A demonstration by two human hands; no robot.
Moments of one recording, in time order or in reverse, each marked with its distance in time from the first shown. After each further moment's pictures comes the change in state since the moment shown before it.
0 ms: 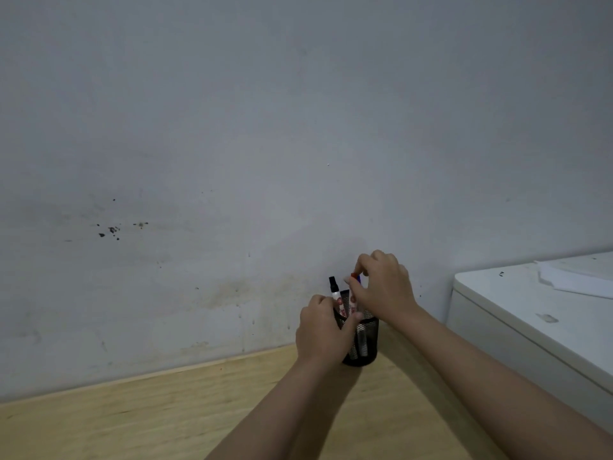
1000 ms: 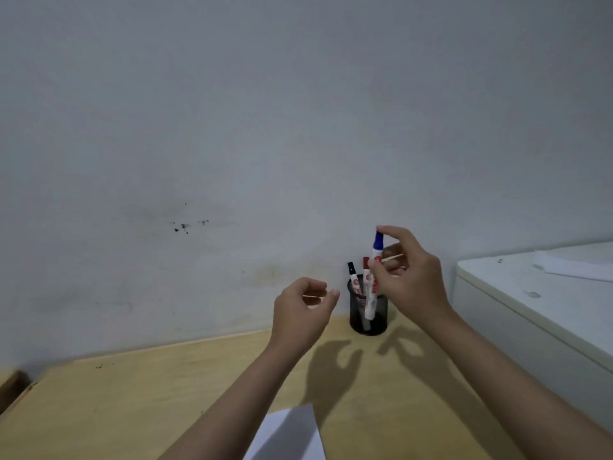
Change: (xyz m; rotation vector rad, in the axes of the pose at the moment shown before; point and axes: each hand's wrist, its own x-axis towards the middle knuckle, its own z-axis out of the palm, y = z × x) left_hand -0.081 0.023 -0.121 -0.369 0.119 -0.055; right_hand -0.073 -0.076 -0.117 0.653 0.223 0.005
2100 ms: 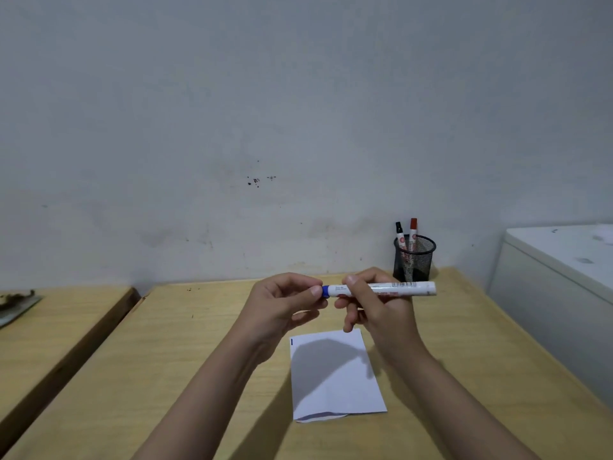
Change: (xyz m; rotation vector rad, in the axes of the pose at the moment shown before) left_hand -0.112 0.018 -0.134 -0.505 -0.189 -0.321; right_hand -0.126 -0.112 0.054 0.857 -0.242 0.559
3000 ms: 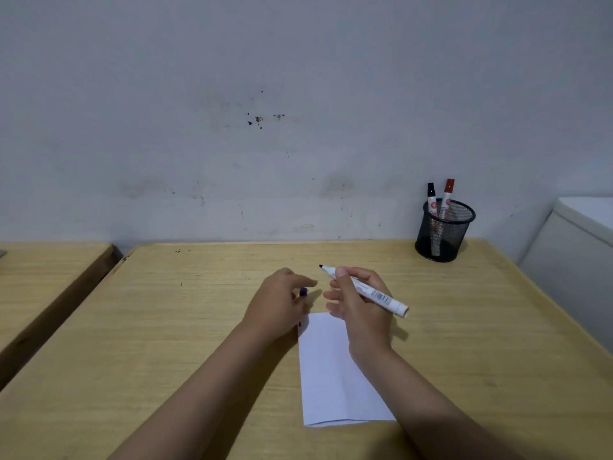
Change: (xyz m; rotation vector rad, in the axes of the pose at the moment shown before) left_hand 0.079 -0.102 -0.054 1.065 0.071 0.063; right_hand 0.032 0.111 0.022 -0.023 0.356 0.199
